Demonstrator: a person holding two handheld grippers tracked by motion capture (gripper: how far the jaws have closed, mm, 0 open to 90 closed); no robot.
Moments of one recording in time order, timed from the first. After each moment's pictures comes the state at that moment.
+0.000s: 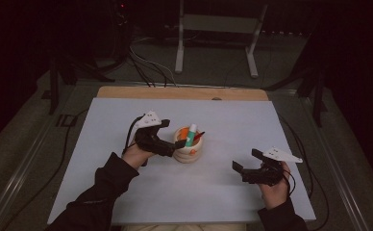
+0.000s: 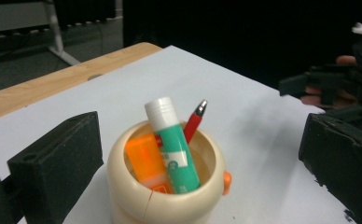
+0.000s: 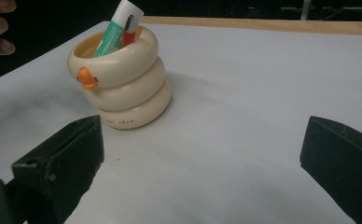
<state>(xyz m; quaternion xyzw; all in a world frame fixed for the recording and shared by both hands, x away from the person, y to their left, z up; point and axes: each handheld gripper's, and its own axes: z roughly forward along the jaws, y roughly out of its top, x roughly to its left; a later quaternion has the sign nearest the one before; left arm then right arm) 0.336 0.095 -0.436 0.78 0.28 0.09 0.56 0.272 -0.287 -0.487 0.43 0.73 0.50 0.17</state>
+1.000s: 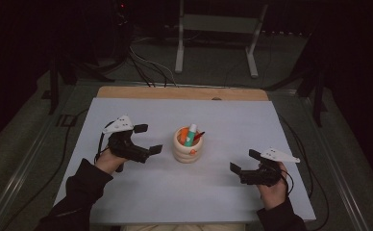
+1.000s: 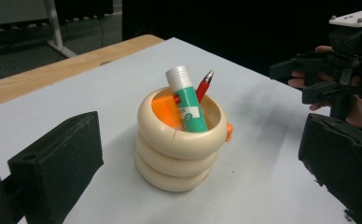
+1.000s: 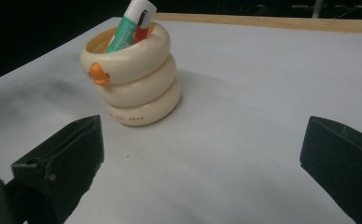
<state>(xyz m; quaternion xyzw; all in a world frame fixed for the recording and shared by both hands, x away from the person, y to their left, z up) 0.314 0.161 -0.438 0.77 0.29 0.09 0.56 0.272 -0.282 -0.488 0.42 0.74 0.50 0.16</state>
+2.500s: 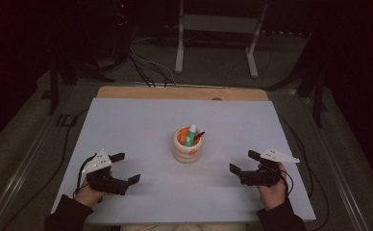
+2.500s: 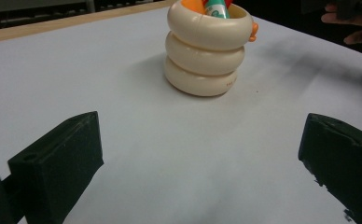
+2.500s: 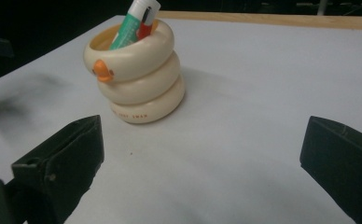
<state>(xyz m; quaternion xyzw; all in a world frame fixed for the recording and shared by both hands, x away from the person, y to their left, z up) 0.249 0.215 -0.508 0.77 0.33 0.14 0.52 0.271 -0.281 -0.490 0.42 0.74 0.51 0.16</state>
